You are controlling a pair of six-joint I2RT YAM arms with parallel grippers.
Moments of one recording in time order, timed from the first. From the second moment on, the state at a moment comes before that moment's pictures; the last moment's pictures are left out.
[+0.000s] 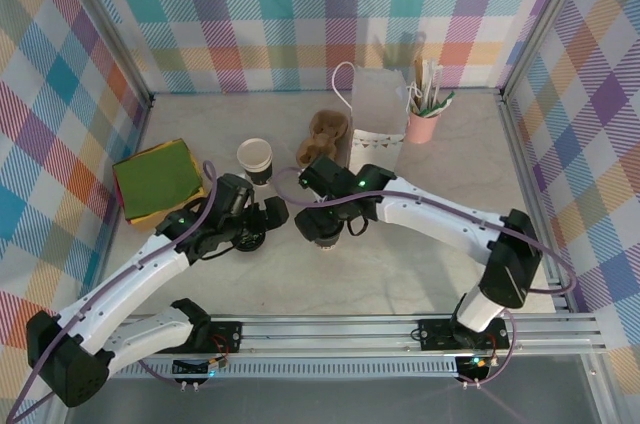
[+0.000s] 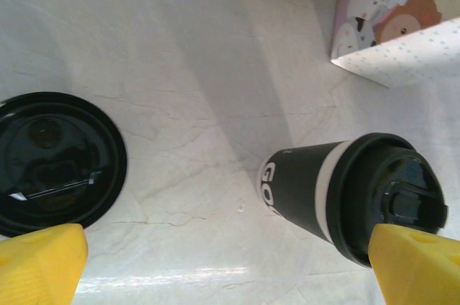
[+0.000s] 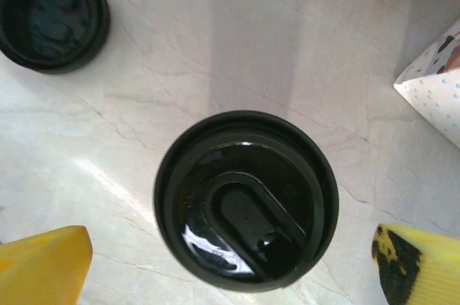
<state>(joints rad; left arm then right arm) -0.62 0.99 0.84 -0.72 -0.03 -0.82 0.99 1.60 1.43 -0.92 0.11 0.28</state>
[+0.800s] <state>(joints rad) -0.70 1.30 0.90 -0.47 0.18 -0.83 0.64 1.38 1.04 -0.55 -0.44 0.60</state>
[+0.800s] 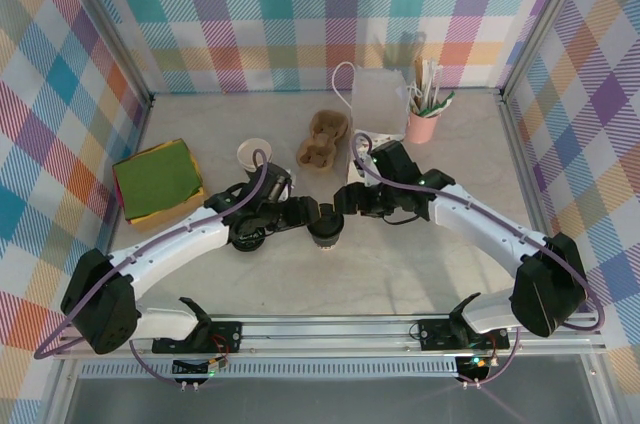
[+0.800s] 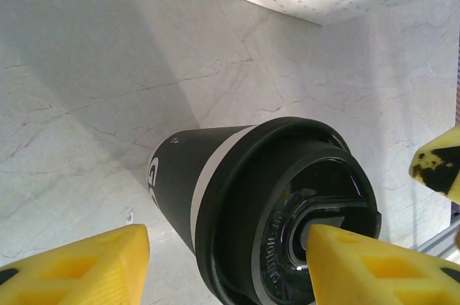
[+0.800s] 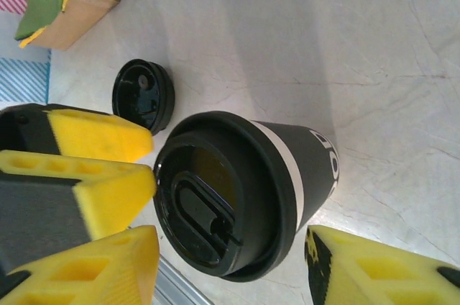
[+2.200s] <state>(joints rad) -0.72 1.33 0.84 -0.37 0.17 -0.84 0.68 1.48 1.01 -0.52 -0.37 0.55</state>
